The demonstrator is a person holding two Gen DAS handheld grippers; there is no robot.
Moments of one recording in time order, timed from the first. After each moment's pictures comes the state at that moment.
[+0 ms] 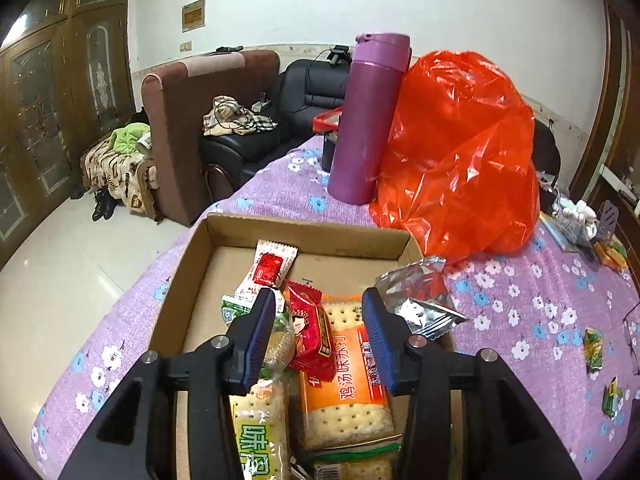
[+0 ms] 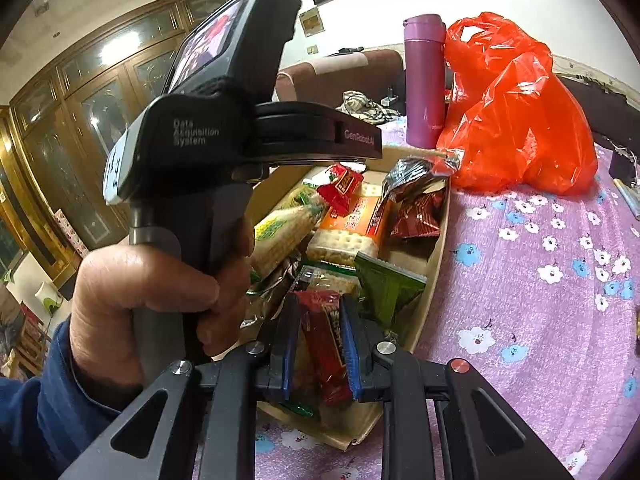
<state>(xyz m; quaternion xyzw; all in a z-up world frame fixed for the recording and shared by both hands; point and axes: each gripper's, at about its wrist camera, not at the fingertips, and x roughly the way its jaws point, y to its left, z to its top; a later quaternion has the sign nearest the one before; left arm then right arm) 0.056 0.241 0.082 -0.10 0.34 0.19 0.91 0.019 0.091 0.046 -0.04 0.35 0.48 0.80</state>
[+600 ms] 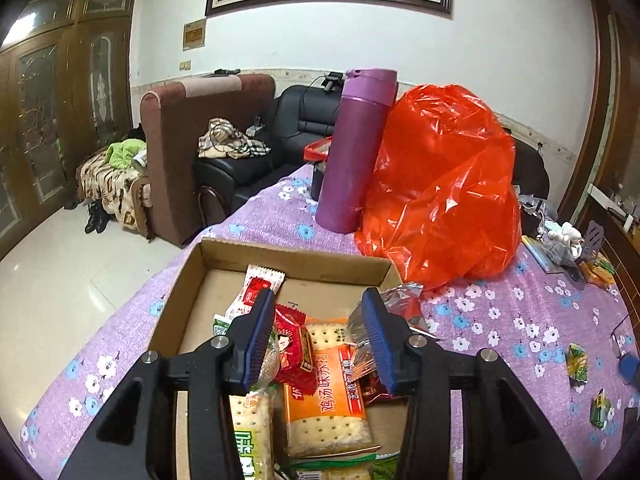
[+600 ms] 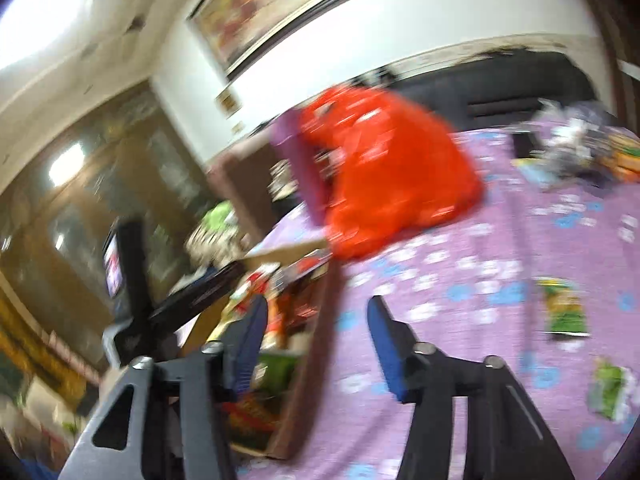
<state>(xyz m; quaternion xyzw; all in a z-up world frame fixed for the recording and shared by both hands) 0.049 0.230 0.094 -0.10 0.29 0.19 0.93 0.085 -0.054 0.104 0.14 0.33 0.34 0.87</state>
